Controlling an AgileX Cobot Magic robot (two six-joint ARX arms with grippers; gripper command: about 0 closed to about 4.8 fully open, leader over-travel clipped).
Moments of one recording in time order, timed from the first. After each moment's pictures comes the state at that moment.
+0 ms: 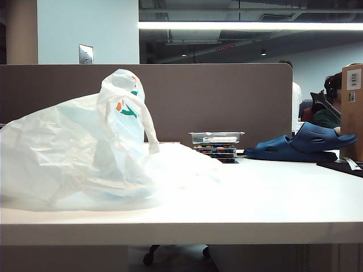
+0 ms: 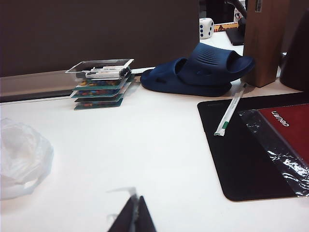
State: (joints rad) left arm -0.01 0.09 0.22 0.14 0.11 0.03; right arm -0.02 0.18 0.15 -0.01 -0.07 0.13
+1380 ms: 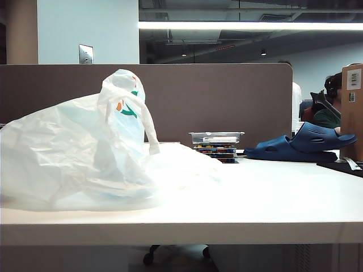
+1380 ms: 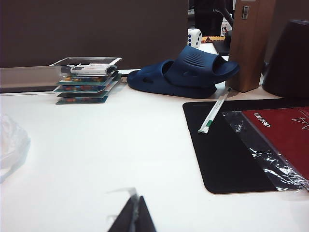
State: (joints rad) left arm -0.02 0.00 0.00 0.14 0.11 0.00; right arm -0.02 0.00 0.00 0.01 -0.03 0.05
